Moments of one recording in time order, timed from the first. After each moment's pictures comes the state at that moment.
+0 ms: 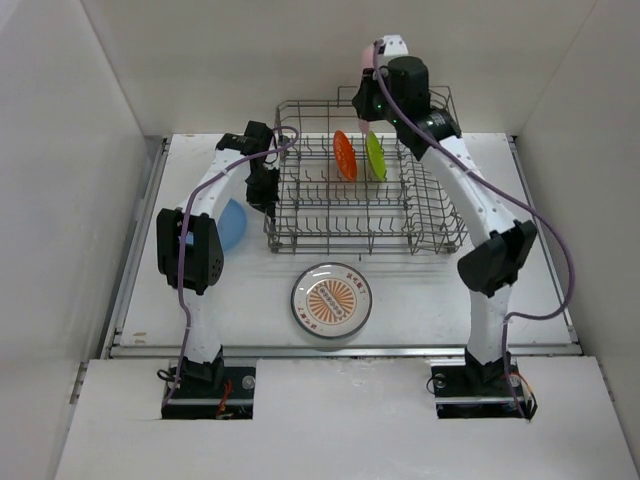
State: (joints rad) left arm -0.27 2.01 1.84 -1.13 0.13 -0.18; right arm 0.46 2.05 2.29 -0.50 0.06 0.19
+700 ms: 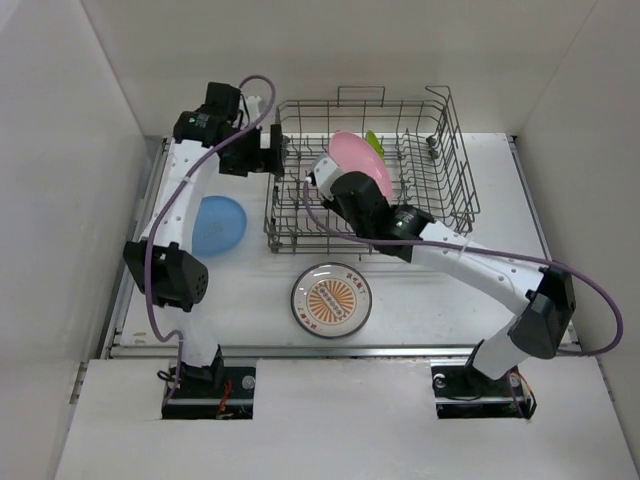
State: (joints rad) left arm -0.22 1.85 2.06 -1.17 0.24 -0.12; right arm 0.91 1.56 1.46 -0.38 0.57 -0.35
